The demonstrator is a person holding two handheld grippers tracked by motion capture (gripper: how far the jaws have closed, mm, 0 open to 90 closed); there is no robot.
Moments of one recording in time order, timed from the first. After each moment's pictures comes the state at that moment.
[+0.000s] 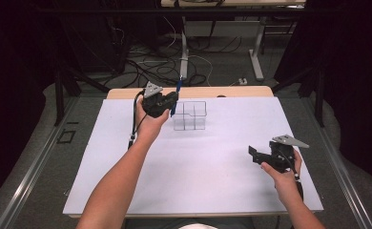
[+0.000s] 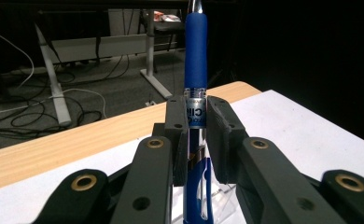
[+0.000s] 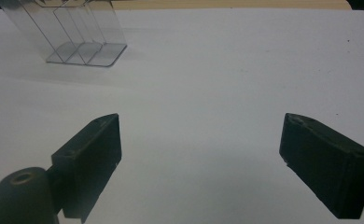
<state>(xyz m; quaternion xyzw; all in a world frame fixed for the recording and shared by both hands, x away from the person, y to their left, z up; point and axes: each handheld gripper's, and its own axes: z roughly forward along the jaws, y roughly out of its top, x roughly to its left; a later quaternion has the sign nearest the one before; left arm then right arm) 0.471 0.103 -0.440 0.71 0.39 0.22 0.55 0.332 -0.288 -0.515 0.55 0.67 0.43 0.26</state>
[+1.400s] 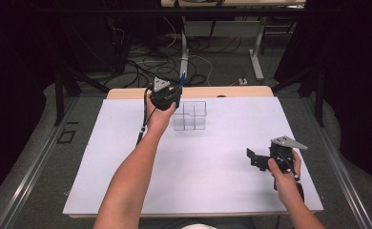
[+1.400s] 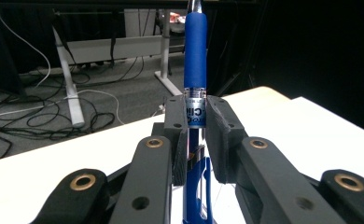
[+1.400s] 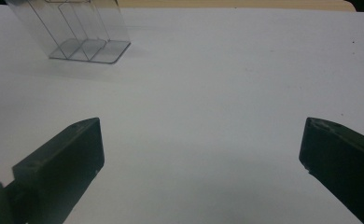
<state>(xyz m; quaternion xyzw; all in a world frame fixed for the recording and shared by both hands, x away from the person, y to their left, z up) 0.511 0.083 -0.461 0.70 0.41 0.24 0.53 0.329 -0.286 -0.517 0.54 0.67 0.43 0.26</state>
